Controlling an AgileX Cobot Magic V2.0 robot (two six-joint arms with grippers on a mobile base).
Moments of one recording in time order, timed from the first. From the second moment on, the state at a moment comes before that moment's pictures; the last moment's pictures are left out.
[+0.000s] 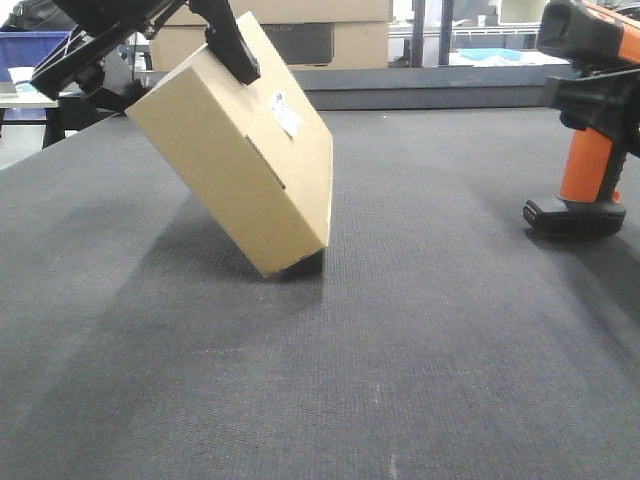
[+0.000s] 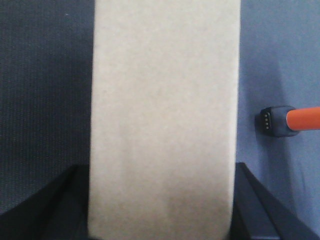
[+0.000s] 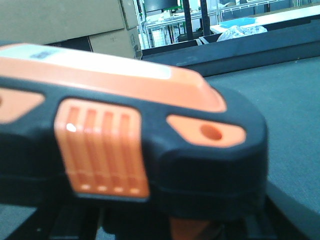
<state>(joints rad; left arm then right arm) -0.34 1.63 -1.29 -0.51 0.67 -0.11 0.11 1.74 -0.52 0.28 -1.15 0.09</state>
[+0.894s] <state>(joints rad) -0.34 1.63 -1.29 -0.51 0.67 -0.11 0.11 1.74 -0.49 0.28 -1.16 0.09</state>
